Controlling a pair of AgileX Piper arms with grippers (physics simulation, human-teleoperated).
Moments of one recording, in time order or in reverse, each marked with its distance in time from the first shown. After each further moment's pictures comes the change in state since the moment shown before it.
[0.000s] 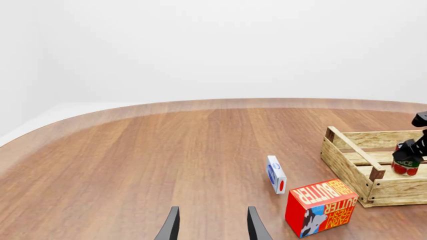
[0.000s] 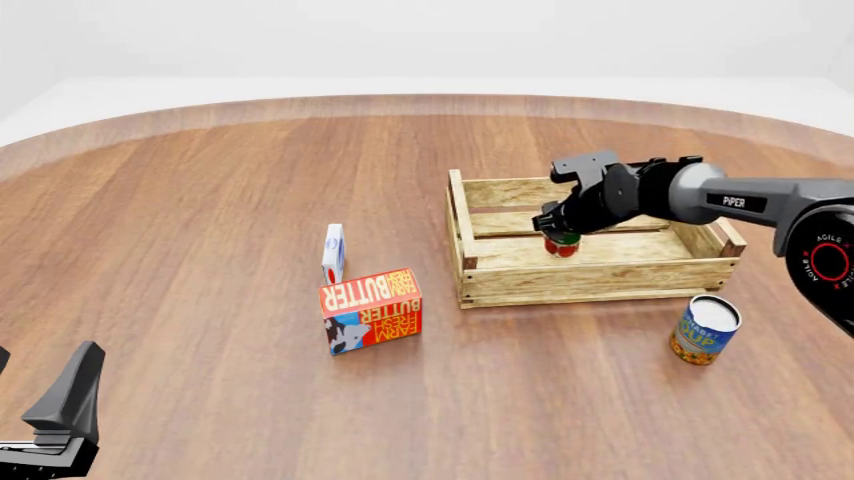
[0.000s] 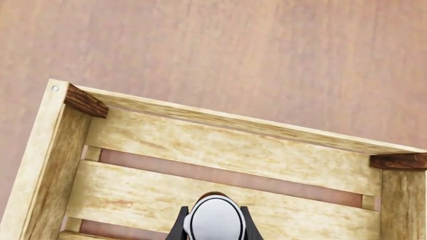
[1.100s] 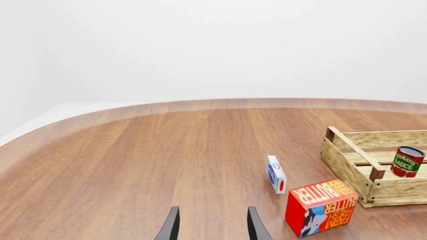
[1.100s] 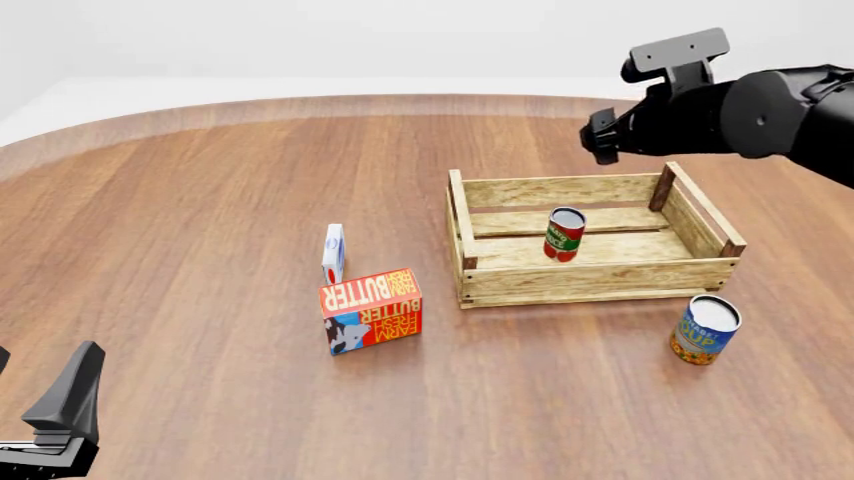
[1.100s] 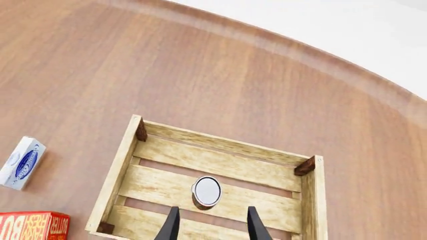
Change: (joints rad) left arm 0.000 0.000 0.000 0.000 0.000; right arm 0.009 -0.543 0.163 0.067 -0.041
